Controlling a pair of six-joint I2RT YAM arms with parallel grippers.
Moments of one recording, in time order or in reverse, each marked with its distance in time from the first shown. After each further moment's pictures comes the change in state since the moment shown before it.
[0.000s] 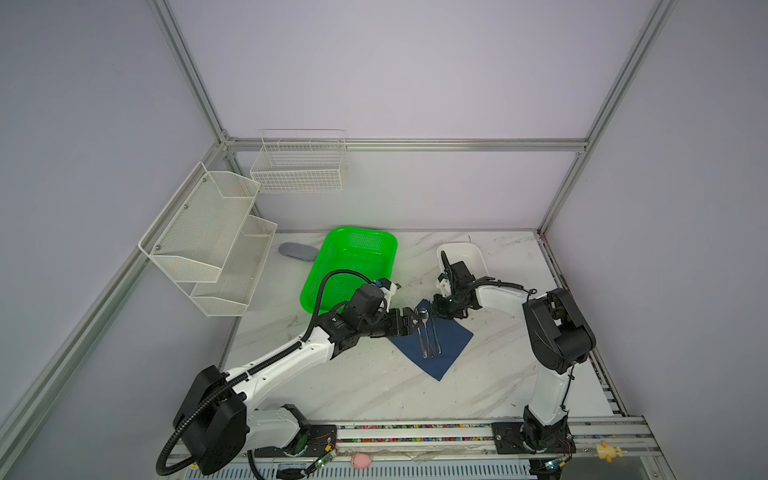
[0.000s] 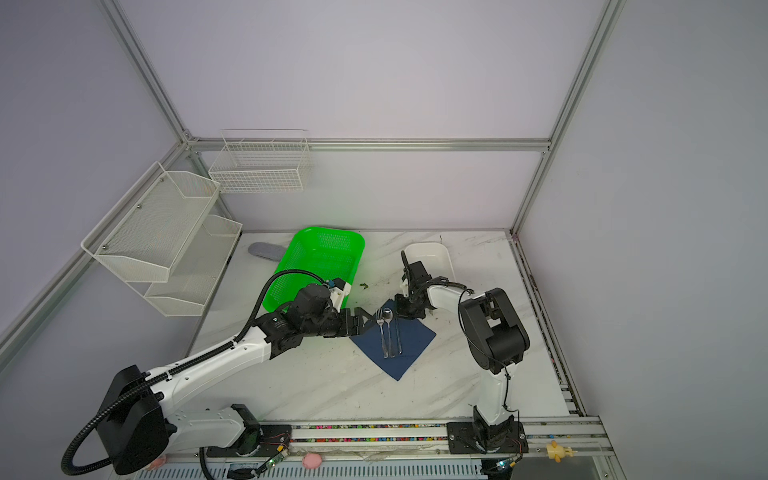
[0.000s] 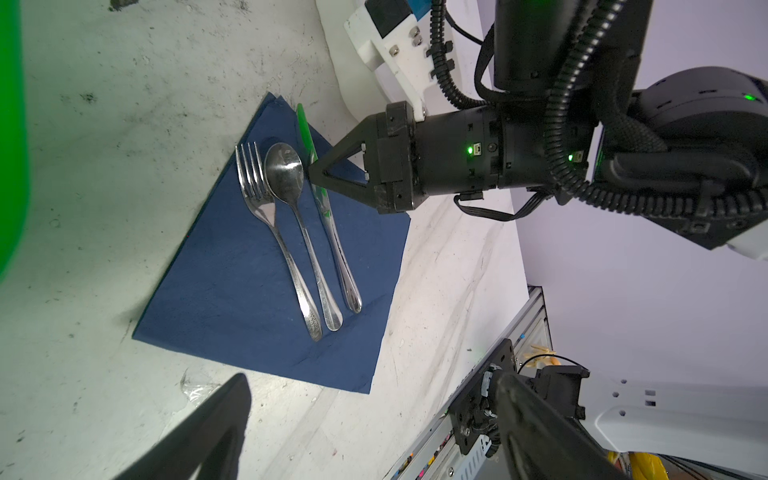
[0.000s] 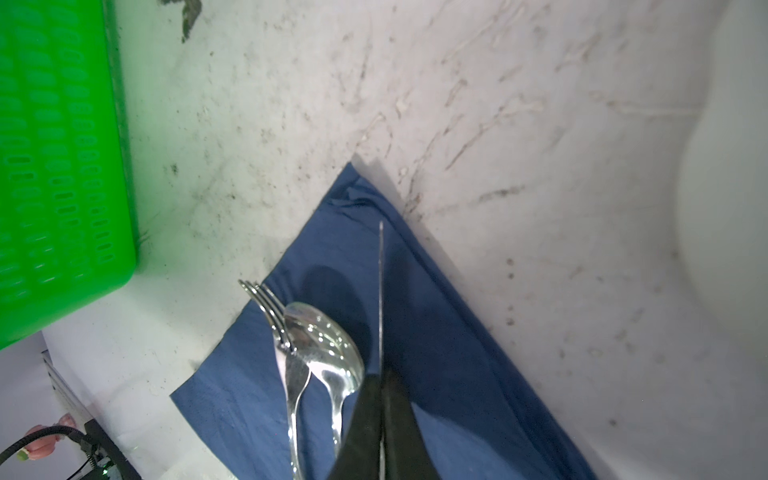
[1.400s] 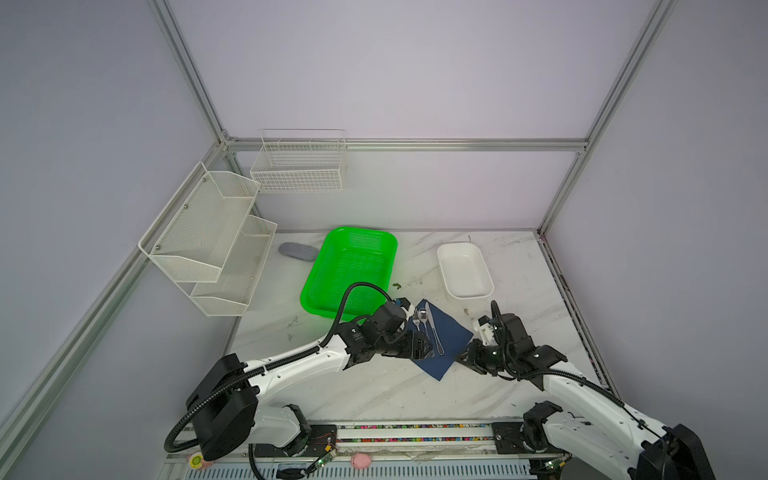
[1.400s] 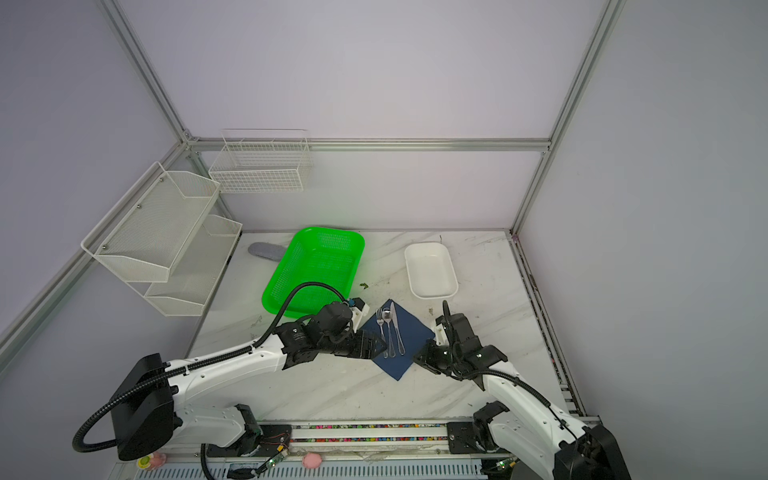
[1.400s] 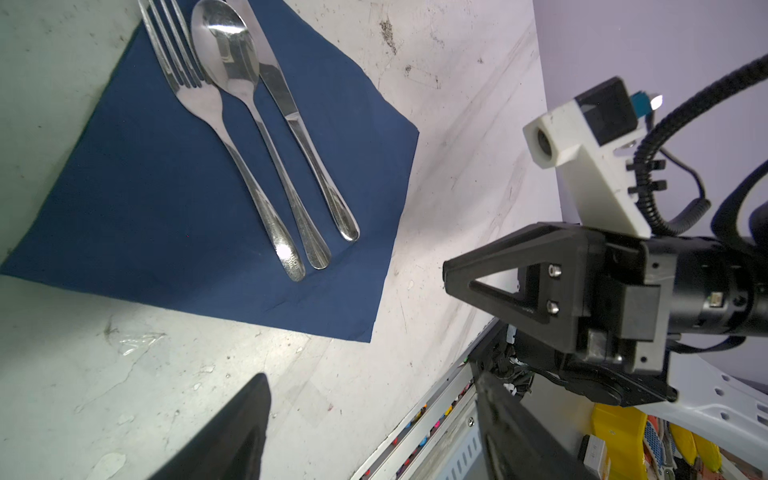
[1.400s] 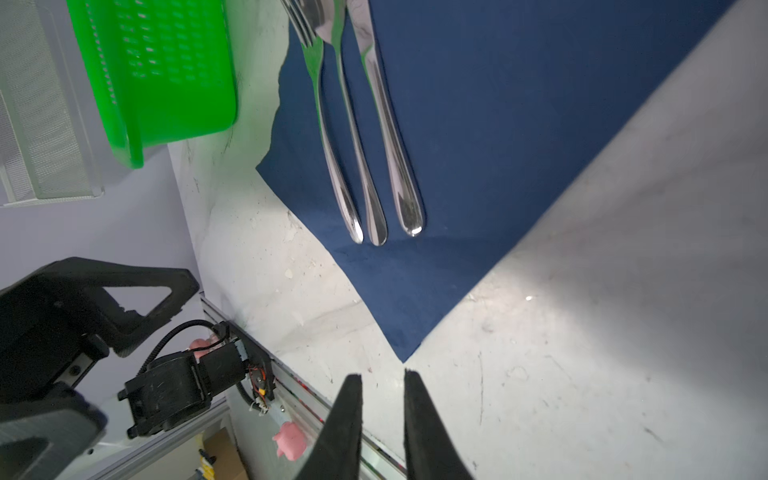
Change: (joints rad) left arm -0.183 0.071 -0.013 -0.030 -0.064 -0.022; right arm 0.021 -0.980 -0.753 0.027 -0.143 0.417
